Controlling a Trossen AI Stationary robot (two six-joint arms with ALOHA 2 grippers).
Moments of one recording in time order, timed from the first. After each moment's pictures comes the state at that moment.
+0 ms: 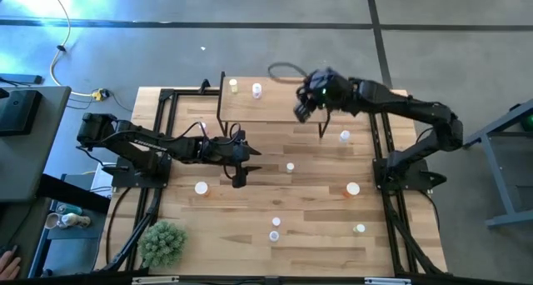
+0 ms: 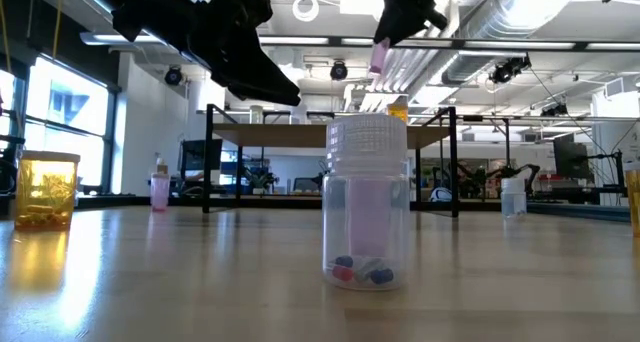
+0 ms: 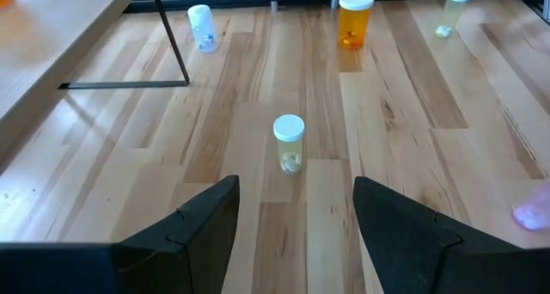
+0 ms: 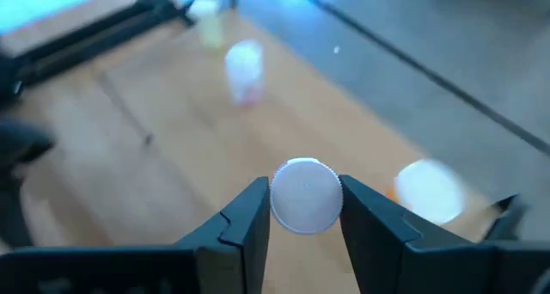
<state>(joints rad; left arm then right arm) 0.08 1.40 0.70 0.20 -0.12 0.03 -0.30 1.44 1.51 -0.78 0.35 0.27</state>
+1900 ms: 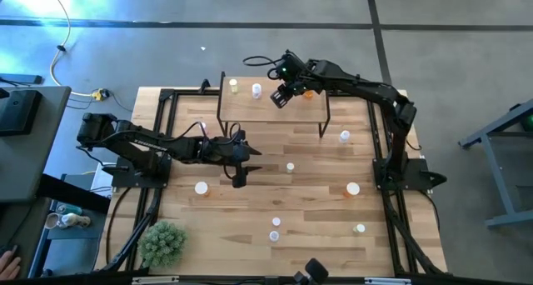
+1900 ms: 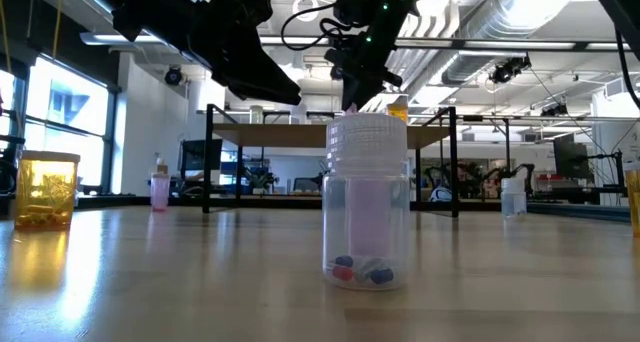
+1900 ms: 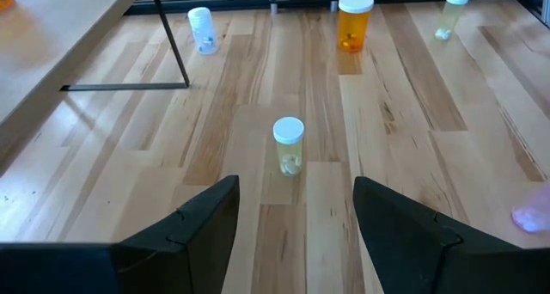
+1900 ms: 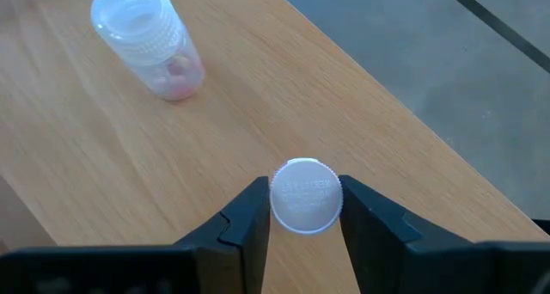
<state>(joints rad) 0.08 1.40 0.70 0.20 -0.12 0.03 -0.49 1.91 1.84 -0.90 0.18 0.21</state>
